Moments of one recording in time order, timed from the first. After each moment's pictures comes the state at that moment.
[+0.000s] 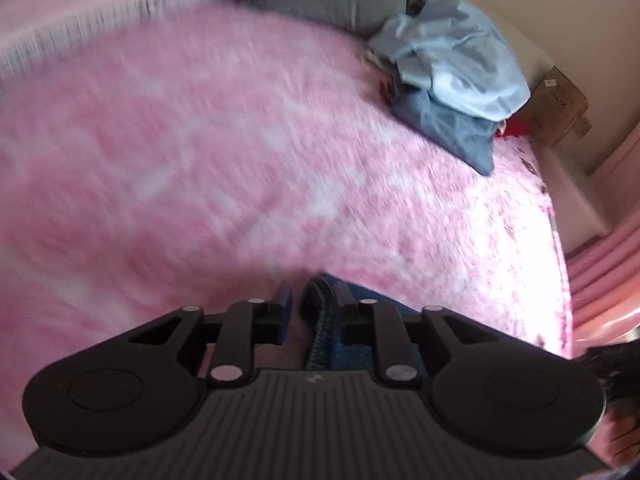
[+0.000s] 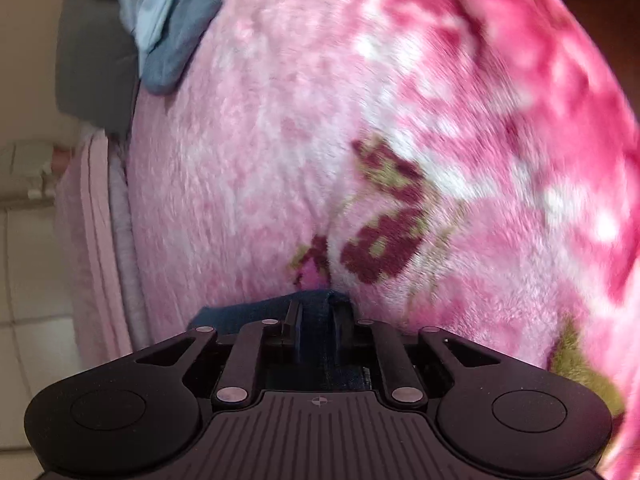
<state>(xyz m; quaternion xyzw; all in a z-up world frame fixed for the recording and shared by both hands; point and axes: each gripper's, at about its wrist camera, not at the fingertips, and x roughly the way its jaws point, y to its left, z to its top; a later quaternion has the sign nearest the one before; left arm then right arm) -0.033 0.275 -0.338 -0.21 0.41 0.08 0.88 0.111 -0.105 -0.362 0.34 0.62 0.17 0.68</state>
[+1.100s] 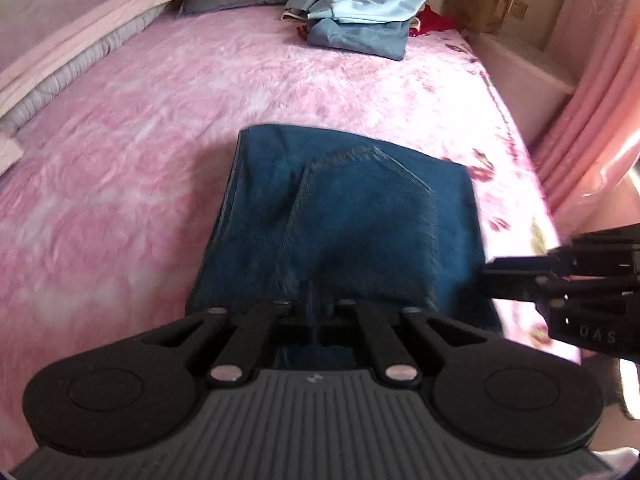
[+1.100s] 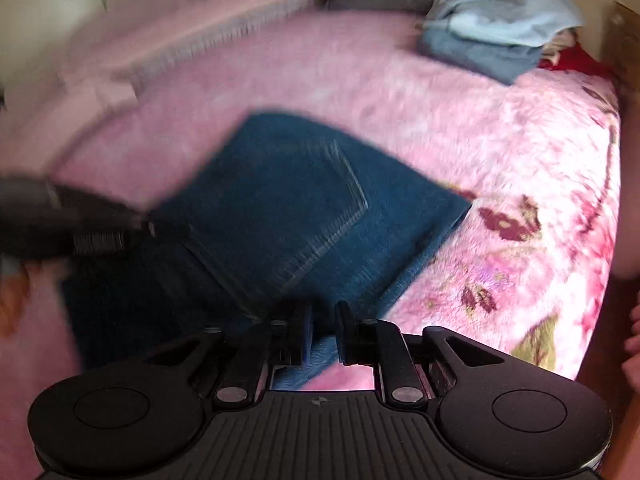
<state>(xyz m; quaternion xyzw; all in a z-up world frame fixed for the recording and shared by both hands) -0.179 0.154 -0.323 -0.07 0.46 0.05 0.88 -0.089 -0.014 -0.297 -0.09 0.44 0.39 0.81</state>
